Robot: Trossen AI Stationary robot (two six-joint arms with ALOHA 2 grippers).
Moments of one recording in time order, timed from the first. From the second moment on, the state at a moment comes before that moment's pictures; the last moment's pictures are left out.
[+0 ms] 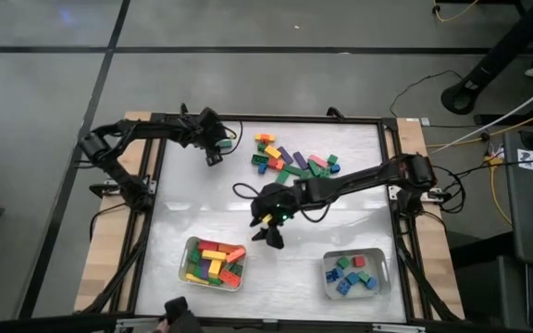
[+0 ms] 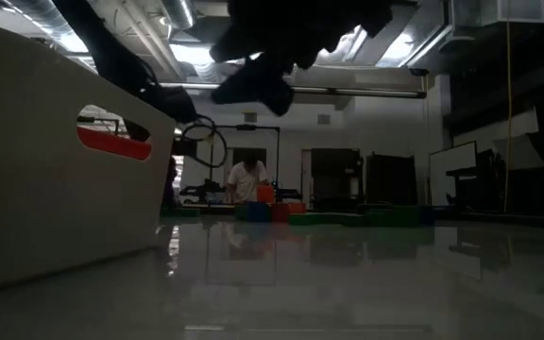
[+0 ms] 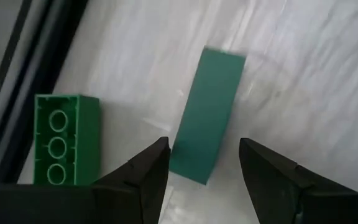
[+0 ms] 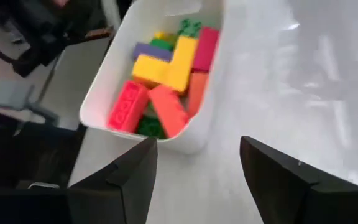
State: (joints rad) left arm 0.76 1.60 0.79 -0.29 -0.08 0.42; right arm 0.13 1.89 1.39 -0.16 -0.32 0.25
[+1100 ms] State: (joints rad) left arm 0.69 1.37 0.79 -0.42 0.25 0.11; right arm -0.06 1.69 1.24 -1.23 0.32 0.17
